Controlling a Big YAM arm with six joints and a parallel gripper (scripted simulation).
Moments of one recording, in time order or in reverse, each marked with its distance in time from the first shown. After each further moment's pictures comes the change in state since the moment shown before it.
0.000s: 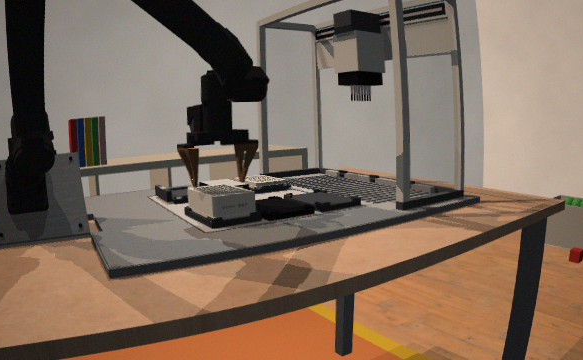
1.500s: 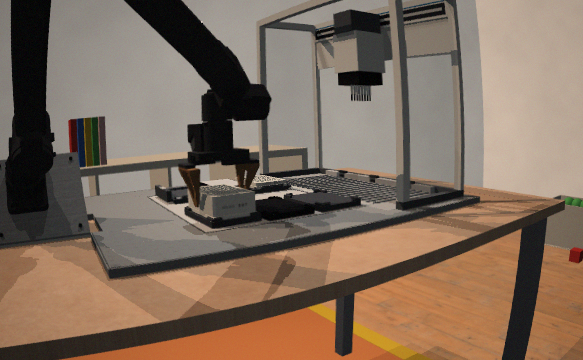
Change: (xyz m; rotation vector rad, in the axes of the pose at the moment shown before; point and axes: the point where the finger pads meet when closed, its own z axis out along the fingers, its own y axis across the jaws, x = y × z) arm 0.002 0.000 0.036 -0.001 0.000 -0.003
